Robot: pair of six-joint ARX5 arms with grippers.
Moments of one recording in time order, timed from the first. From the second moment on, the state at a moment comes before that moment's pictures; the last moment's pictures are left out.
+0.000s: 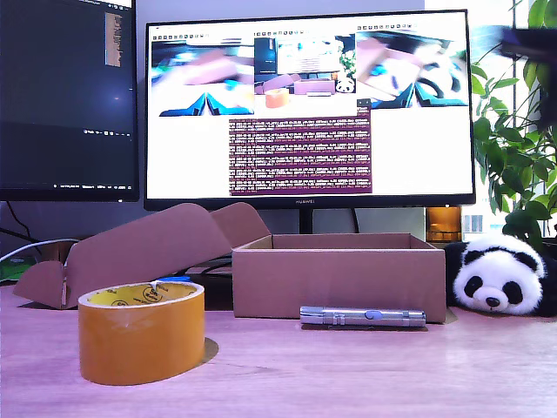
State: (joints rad) left arm -0.25 0.00 0.08 -0.35 -0.07 -0.15; right arm 0.23 0.85 0.60 -0.25 0.17 0.05
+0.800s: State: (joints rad) left arm -0.25 0.00 0.08 -0.37 -0.07 -0.15; right arm 0.15 0.39 0.11 0.12 0.06 0.04
